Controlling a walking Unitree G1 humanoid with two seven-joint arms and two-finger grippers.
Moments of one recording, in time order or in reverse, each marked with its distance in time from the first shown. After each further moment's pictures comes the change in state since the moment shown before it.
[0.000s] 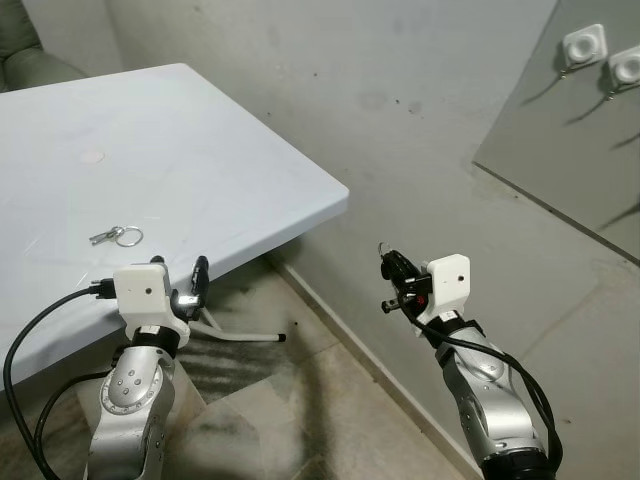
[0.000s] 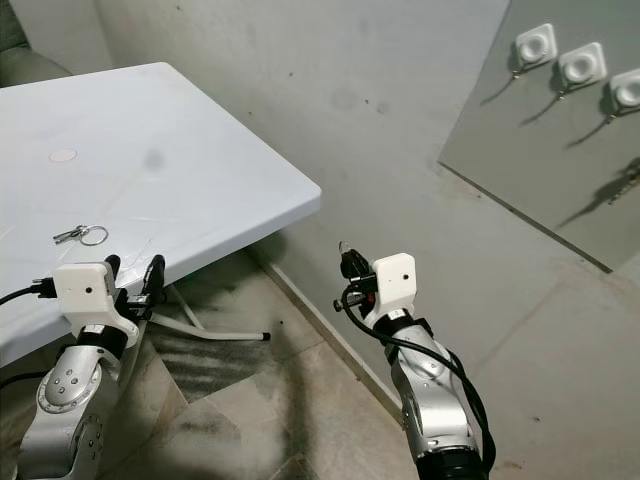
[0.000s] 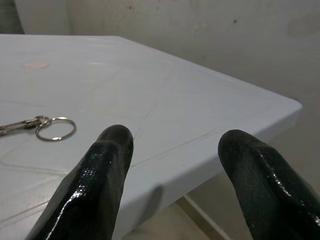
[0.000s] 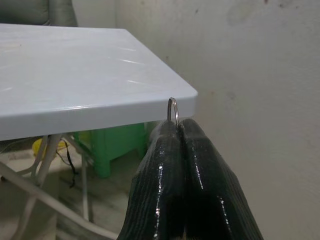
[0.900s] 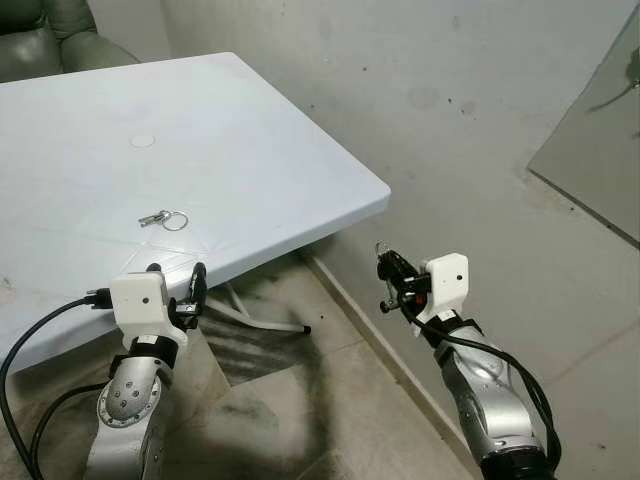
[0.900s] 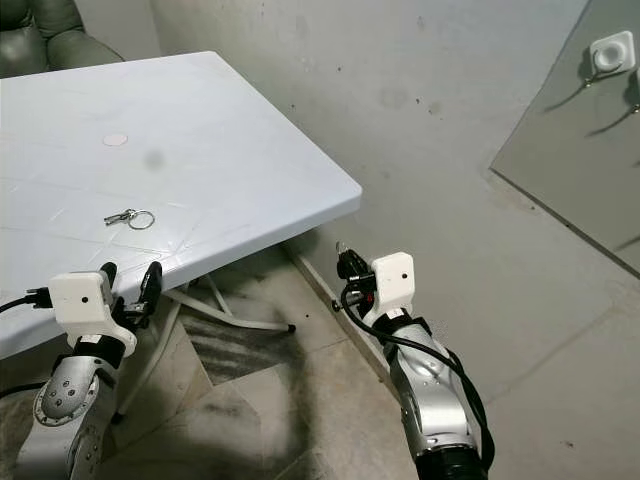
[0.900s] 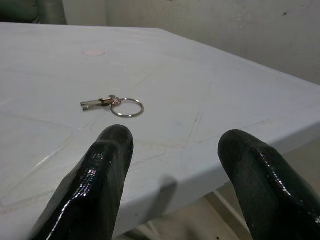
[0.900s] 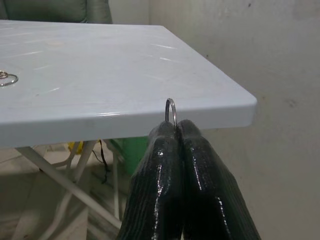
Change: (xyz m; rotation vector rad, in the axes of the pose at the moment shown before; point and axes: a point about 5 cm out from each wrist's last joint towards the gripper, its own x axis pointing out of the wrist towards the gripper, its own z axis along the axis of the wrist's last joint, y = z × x) left arm -0.007 0.000 0.001 0.007 -0.002 0.007; right arm 0.002 0.002 0.002 0.014 -0.008 0.017
